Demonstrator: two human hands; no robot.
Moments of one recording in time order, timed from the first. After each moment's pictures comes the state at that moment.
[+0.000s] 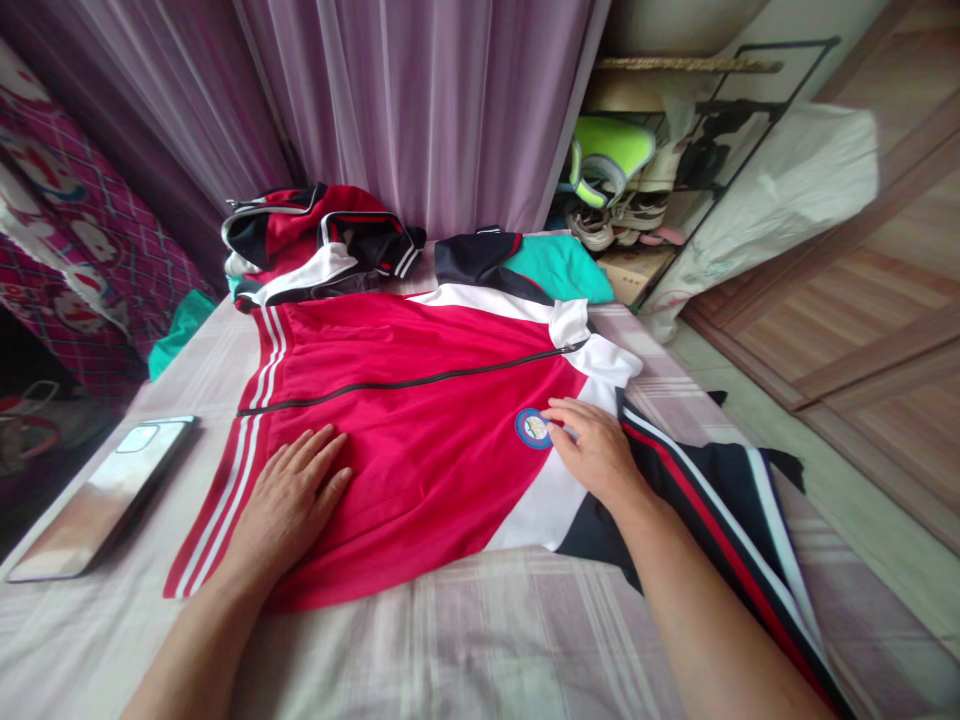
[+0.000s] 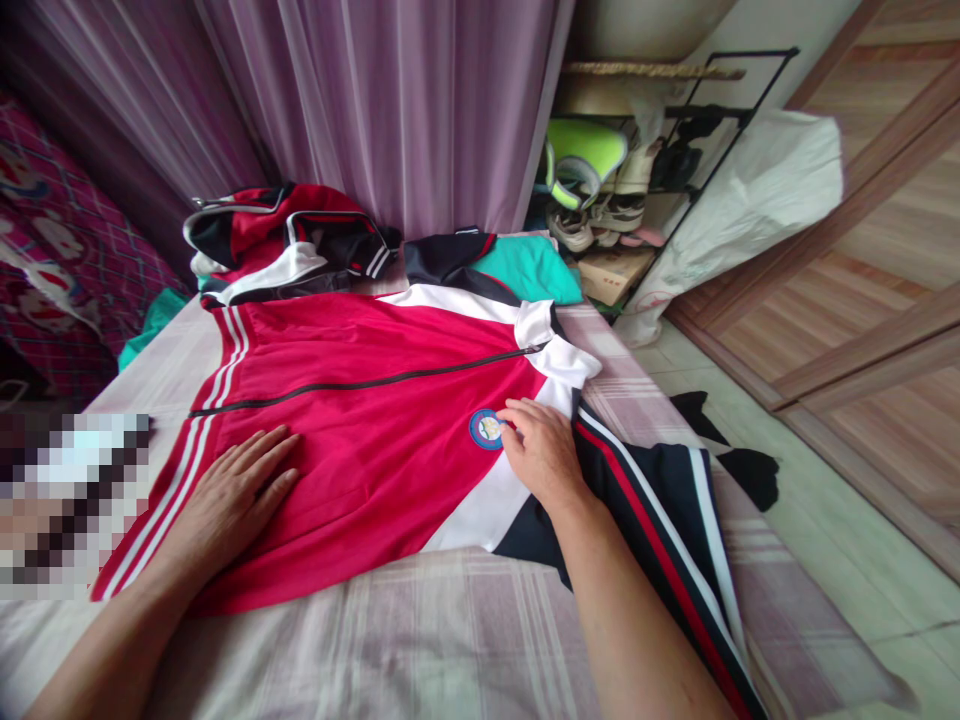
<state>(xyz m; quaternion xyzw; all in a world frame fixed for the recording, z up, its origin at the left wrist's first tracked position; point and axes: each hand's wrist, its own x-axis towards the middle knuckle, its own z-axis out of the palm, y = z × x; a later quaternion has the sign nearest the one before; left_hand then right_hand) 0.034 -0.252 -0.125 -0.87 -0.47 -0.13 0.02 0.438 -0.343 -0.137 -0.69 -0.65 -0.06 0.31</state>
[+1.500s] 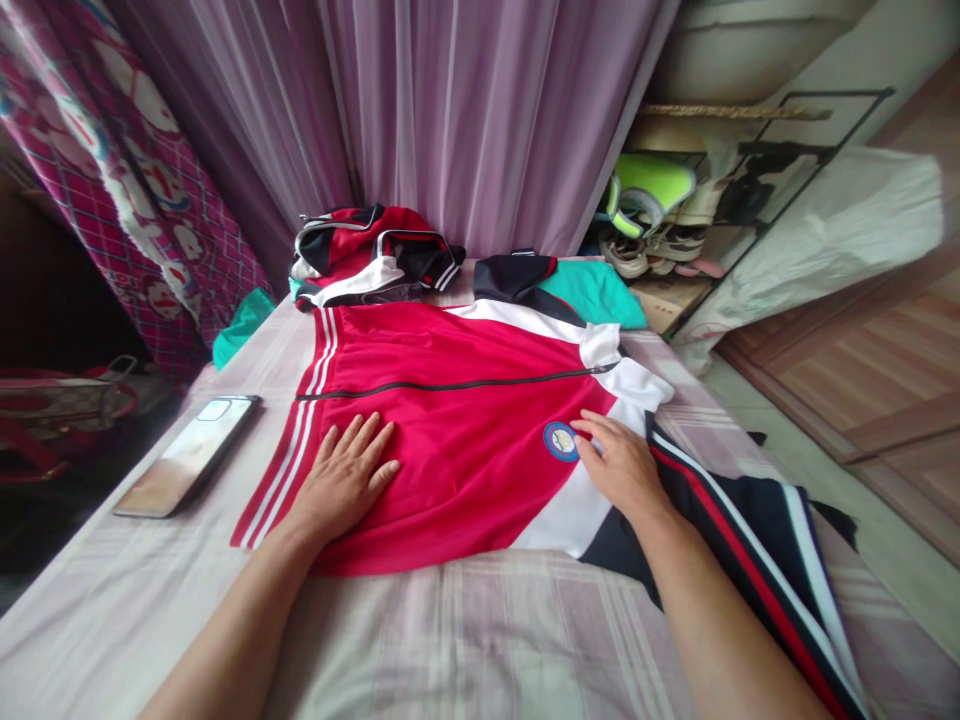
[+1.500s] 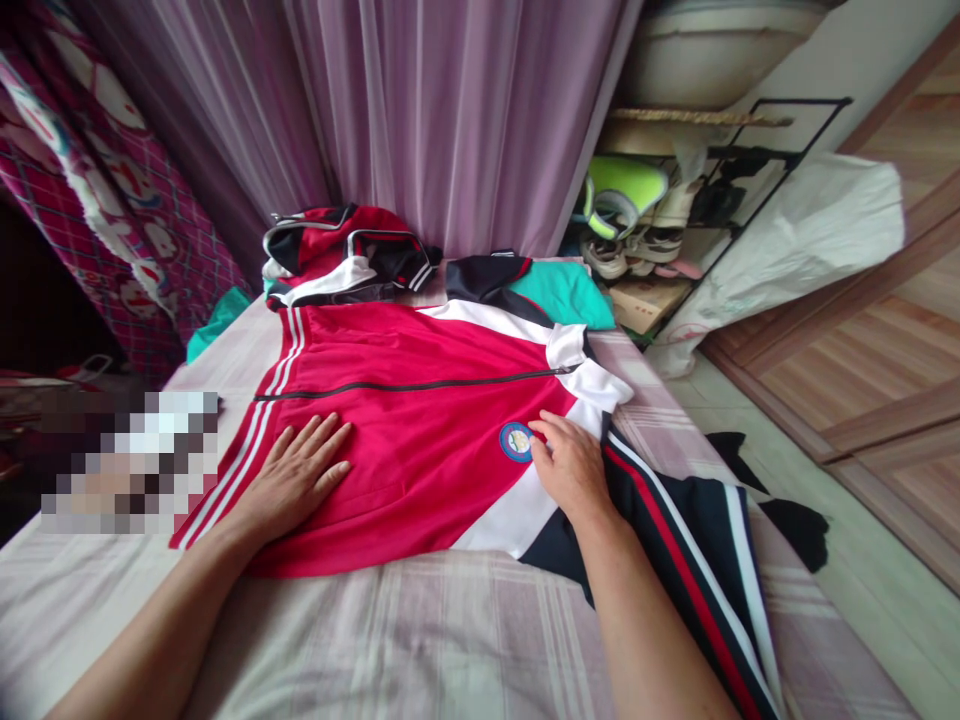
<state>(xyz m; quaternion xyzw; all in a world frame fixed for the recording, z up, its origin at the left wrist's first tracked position) 0.044 -0.257 -0.127 -0.87 -0.48 -0.05 0.02 0.445 -0.339 -0.146 -0.71 -0.64 -0.06 0.29</state>
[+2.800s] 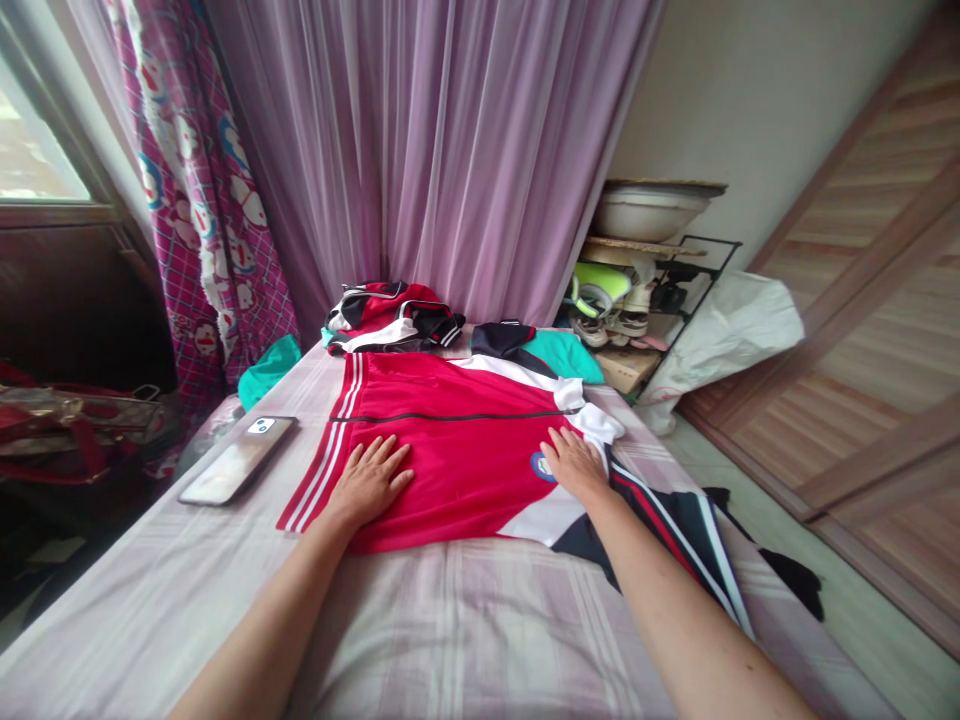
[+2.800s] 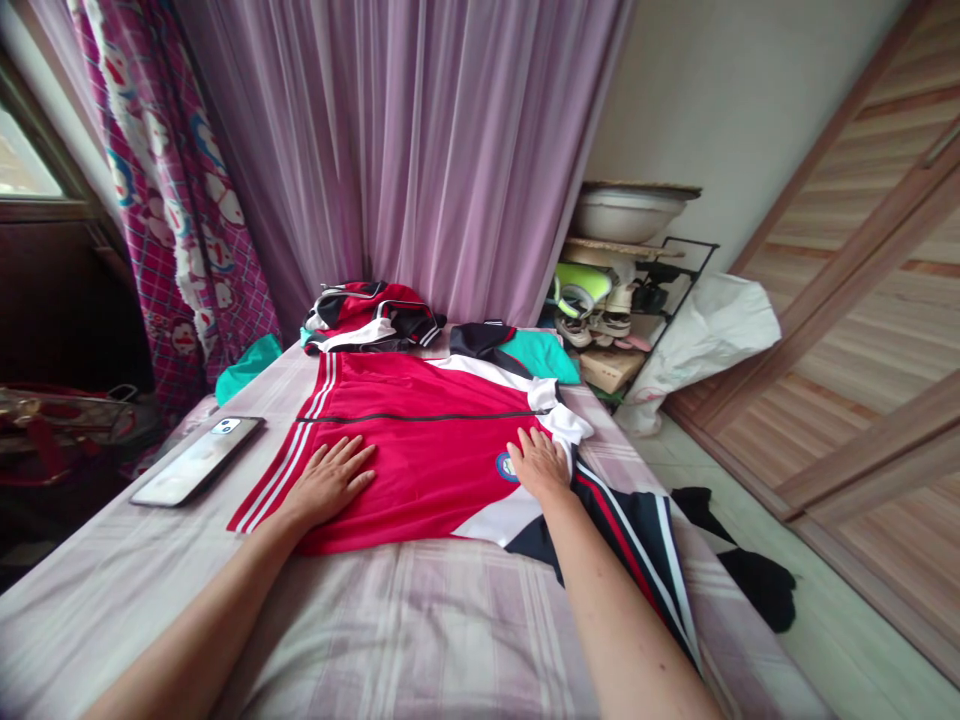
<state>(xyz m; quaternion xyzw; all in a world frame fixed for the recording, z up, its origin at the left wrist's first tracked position) 0.052 -0.255 -0.121 -0.86 -0.51 -0.08 -0.02 0.427 -0.312 -0.120 -0.81 -0.59 -0.03 0.05</state>
